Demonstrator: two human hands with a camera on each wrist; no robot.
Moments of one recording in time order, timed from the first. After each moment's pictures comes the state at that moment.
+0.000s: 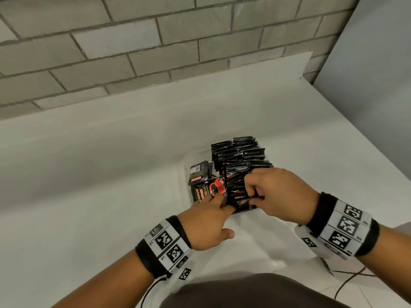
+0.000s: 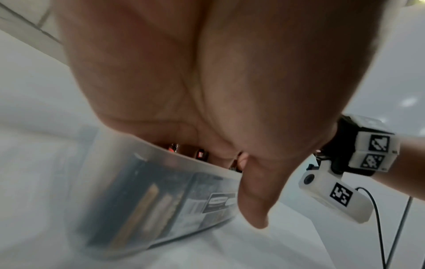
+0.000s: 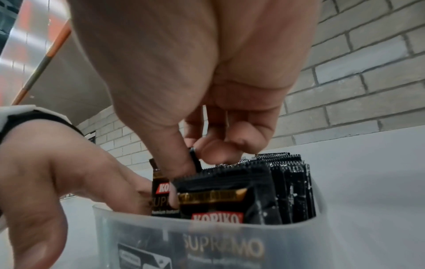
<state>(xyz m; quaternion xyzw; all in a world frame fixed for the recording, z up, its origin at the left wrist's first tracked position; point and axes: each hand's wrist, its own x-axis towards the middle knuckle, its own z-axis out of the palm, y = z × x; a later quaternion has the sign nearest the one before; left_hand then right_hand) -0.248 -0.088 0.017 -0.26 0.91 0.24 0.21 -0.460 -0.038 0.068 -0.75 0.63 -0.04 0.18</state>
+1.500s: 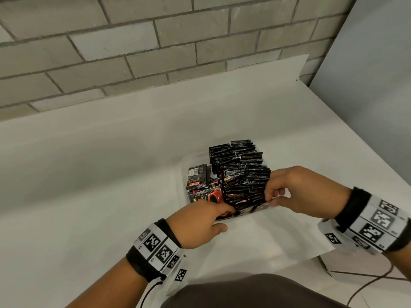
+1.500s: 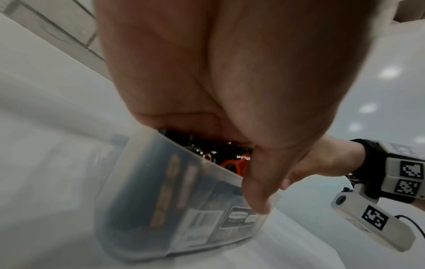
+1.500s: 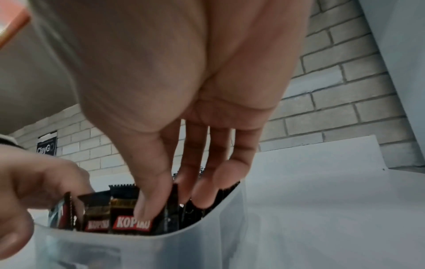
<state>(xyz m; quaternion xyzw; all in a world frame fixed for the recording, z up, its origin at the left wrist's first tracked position) -0.237 -0.096 0.024 -0.27 0.90 0.32 0.12 -0.516 -0.025 0.065 -0.76 0.60 -0.06 0.26</state>
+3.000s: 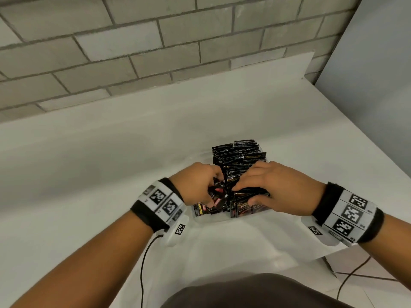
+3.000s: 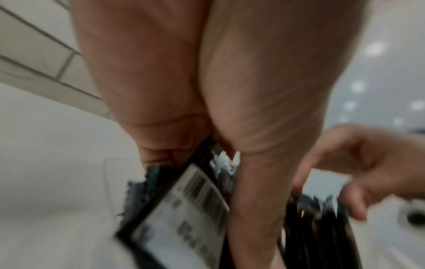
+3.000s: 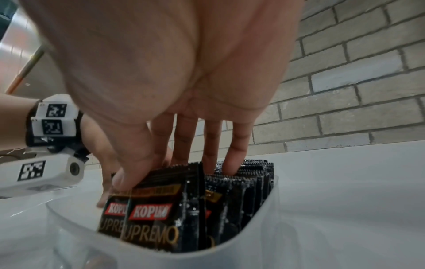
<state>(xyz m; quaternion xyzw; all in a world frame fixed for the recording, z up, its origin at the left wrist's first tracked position) -0.260 -0.160 0.058 -0.35 0.87 0.29 0.16 -0.488 -0.053 0.049 -0.83 0.52 -0.06 0.20</state>
